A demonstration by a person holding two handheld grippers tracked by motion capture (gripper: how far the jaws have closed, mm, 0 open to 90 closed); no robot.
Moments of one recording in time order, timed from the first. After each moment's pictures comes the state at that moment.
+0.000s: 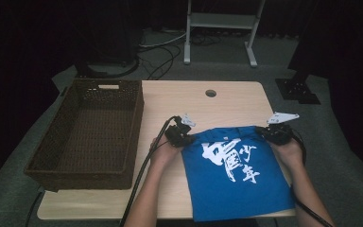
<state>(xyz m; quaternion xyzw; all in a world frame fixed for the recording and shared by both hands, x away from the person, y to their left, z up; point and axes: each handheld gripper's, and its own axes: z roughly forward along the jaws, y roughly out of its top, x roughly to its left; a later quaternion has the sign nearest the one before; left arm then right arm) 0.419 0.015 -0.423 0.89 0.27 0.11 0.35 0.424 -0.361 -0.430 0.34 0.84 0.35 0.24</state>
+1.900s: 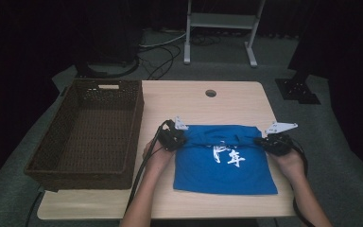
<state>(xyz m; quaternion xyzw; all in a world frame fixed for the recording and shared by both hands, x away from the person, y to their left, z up) 0.405 0.034 -0.426 0.87 0.30 0.16 0.34 0.389 -0.348 -0.433 0.35 0.85 0.33 0.22</state>
